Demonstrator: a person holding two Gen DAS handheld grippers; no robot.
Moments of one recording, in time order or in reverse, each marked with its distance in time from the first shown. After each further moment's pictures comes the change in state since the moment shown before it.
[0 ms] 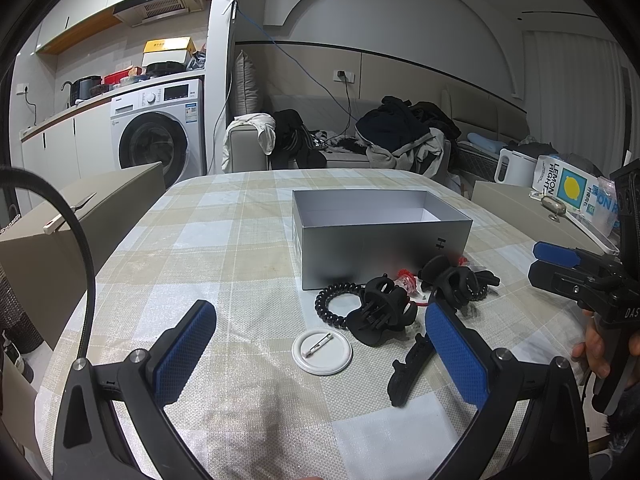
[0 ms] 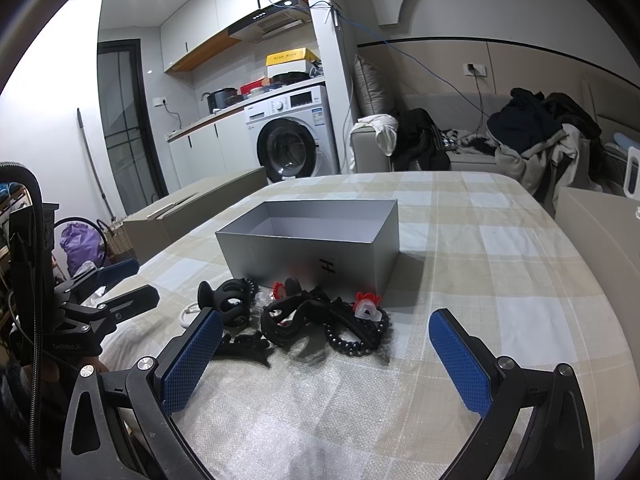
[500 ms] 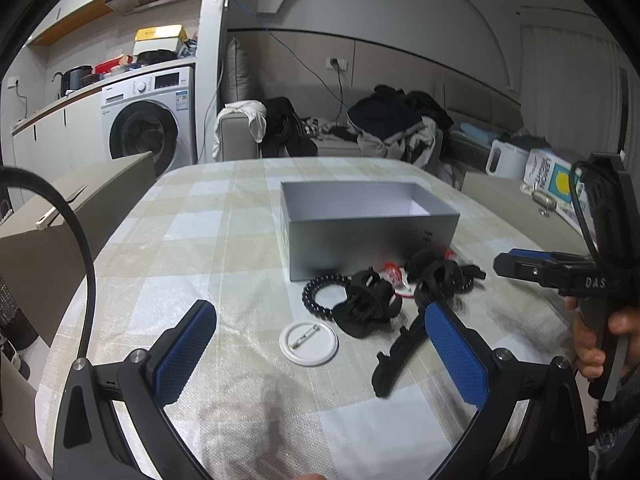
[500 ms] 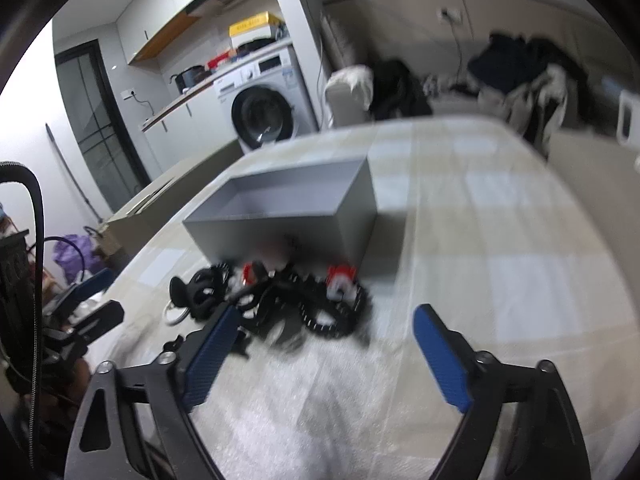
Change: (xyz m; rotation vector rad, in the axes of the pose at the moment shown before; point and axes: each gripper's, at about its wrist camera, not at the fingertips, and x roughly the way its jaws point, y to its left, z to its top) left arm 0.001 -0.004 0.005 0.005 0.068 -0.034; right arm 0.024 -0.027 0.005 0.147 0.202 0.016
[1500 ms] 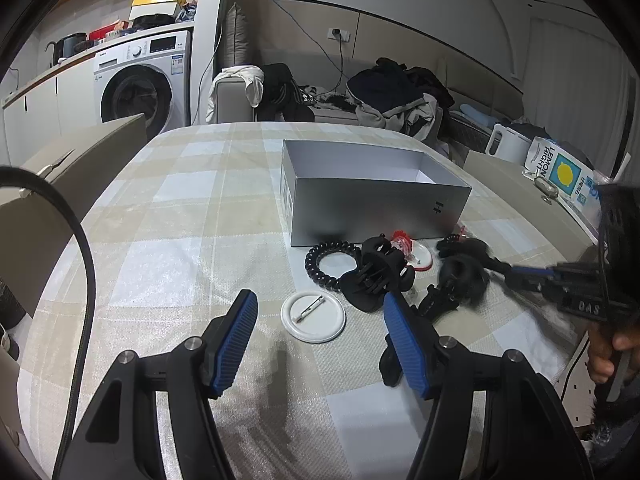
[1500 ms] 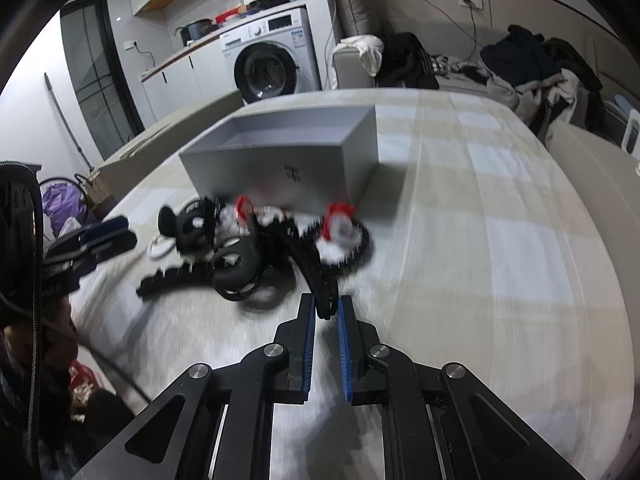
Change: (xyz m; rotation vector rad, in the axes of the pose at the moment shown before) left arm 0.009 0.012 -0.007 -0.049 0.106 -0.045; right arm -0.002 0.010 -0.022 -0.112 0.125 -0.078
